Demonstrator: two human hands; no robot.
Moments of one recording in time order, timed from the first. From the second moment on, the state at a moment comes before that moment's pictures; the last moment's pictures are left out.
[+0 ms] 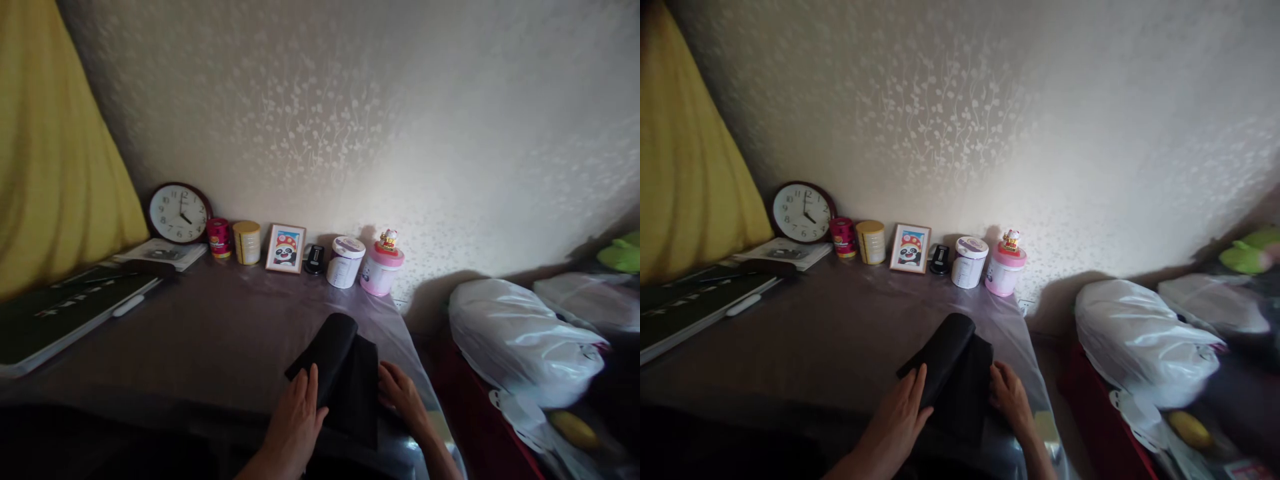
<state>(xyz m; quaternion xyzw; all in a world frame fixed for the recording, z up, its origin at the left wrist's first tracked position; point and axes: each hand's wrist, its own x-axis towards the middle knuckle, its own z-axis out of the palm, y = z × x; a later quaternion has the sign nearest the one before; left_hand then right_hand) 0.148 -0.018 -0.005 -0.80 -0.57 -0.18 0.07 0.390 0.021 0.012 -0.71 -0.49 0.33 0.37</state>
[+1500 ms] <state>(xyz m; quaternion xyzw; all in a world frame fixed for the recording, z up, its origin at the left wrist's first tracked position) 0.141 -0.019 -0.004 -0.80 -0.58 -0.17 -0.03 0.359 0.052 0.023 -0.67 -0.53 0.27 0.46</state>
